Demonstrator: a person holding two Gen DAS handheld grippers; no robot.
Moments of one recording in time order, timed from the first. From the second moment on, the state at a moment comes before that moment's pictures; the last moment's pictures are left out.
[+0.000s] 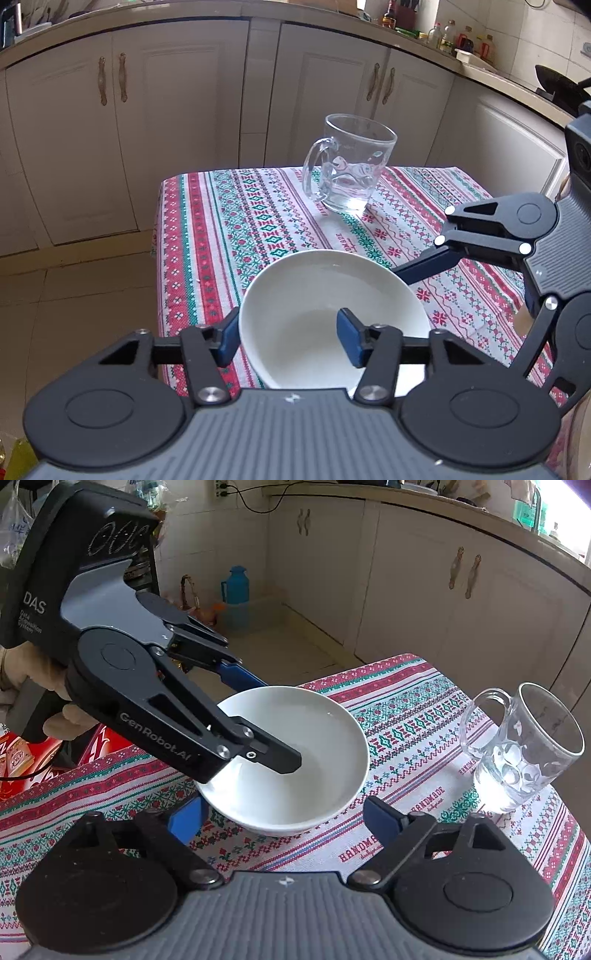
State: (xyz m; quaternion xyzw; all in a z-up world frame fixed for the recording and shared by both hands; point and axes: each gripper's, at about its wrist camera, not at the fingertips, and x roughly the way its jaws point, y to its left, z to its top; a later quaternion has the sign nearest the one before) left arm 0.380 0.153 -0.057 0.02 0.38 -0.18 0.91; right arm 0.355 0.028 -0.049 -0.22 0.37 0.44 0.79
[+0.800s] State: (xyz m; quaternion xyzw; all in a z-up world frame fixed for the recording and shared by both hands) left arm 0.380 0.152 -0.056 0.06 0.37 -0.19 0.91; right arm 0.356 0.028 -0.050 -0.22 0.37 0.45 0.79
